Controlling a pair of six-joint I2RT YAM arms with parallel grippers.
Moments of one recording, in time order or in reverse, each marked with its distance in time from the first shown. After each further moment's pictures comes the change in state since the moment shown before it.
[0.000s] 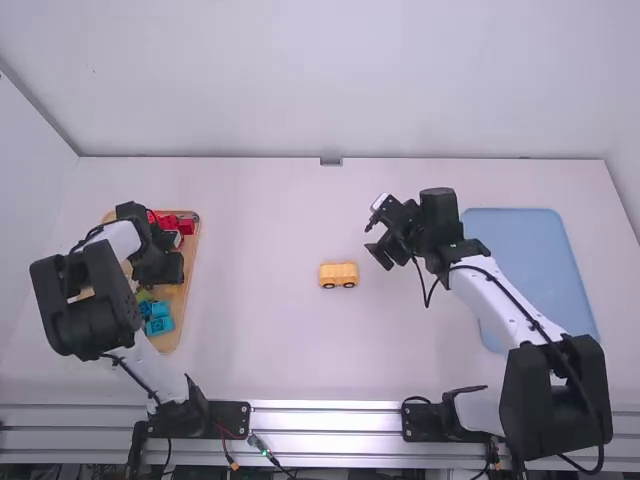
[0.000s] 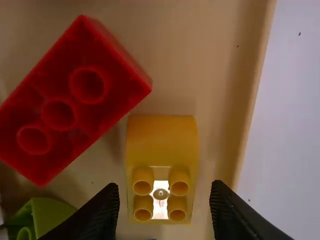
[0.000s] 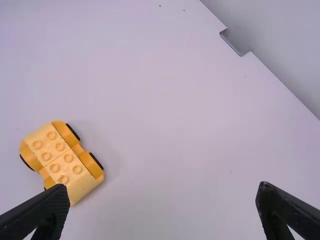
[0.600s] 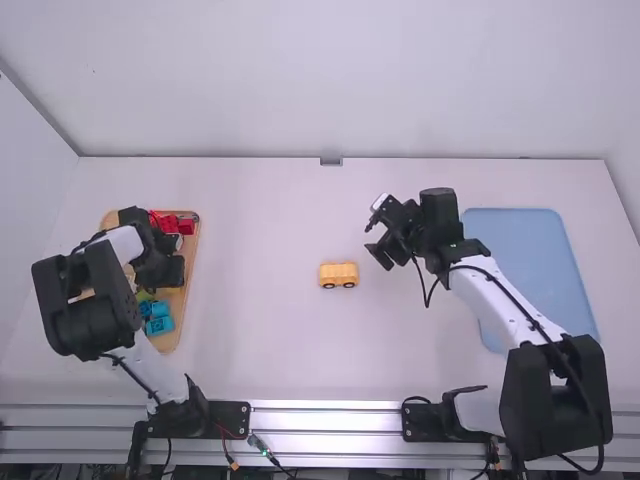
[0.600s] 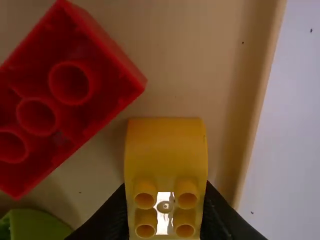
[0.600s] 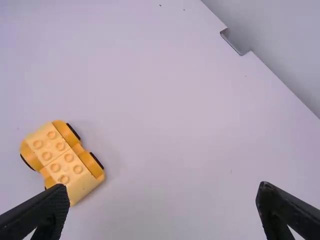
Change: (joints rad) left arm 0.000 0.000 -0.052 0.068 0.002 -0.020; right arm 0.000 0.000 0.000 -0.003 0.000 0.000
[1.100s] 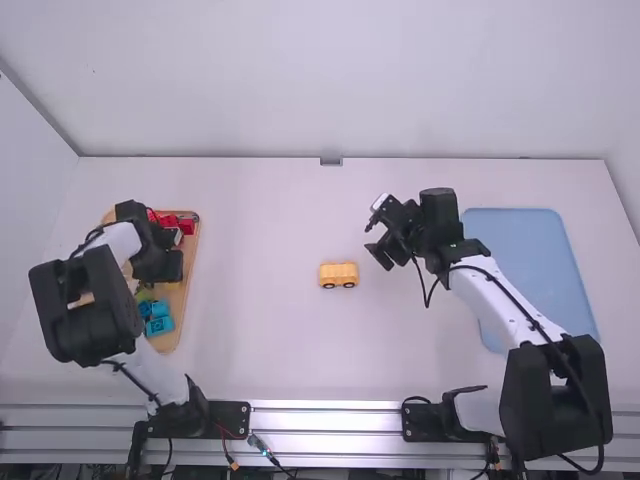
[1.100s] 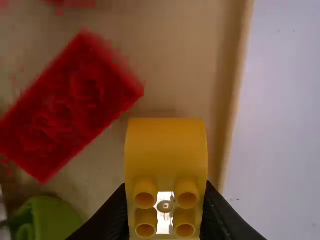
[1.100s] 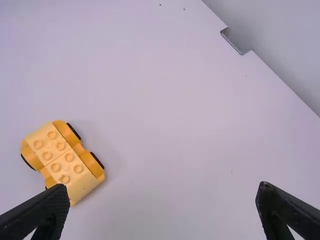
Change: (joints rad) left arm -0.018 -0.056 0.034 -0.043 0.016 0.014; right arm 0.000 0.000 0.000 -0.001 0.000 0.003
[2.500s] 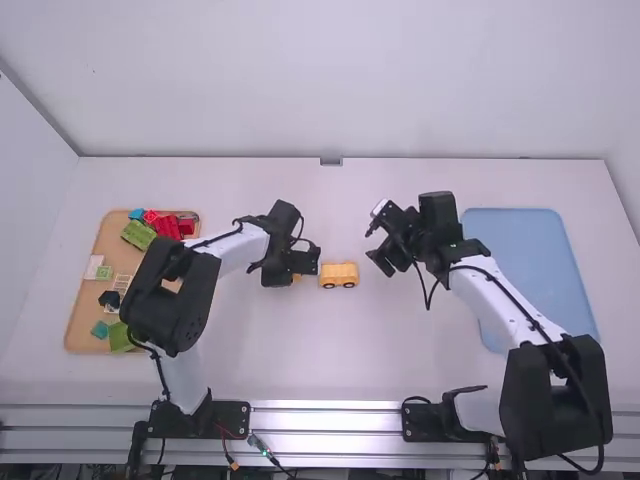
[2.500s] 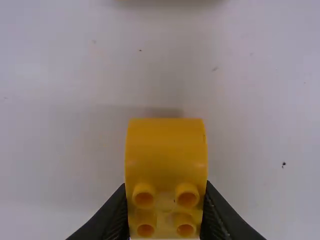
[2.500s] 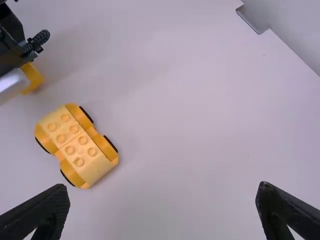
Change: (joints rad) left arm -0.777 0.098 0.033 0.082 -0.008 0.755; right arm 0.000 0.000 0.000 -0.079 0.000 0.000
